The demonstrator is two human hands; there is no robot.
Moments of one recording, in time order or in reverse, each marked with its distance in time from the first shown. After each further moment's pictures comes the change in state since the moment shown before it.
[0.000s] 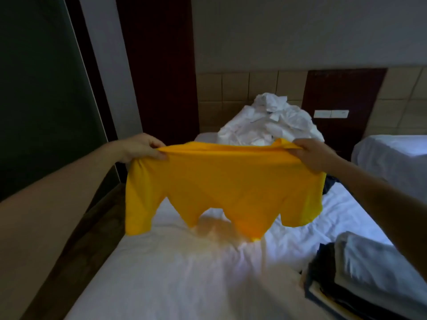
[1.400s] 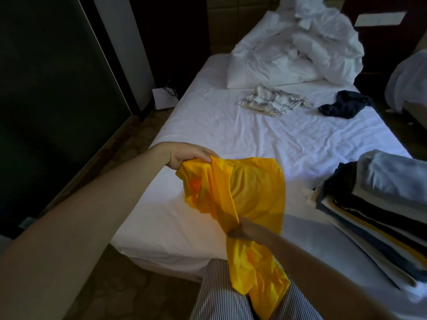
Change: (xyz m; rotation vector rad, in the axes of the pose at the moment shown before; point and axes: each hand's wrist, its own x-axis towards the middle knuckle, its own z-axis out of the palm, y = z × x) left_hand -0.028 -0.084 0.188 -0.364 -0.572 -0.394; right_hand -0.224 -0.053 0.331 0.556 -0.925 0.328
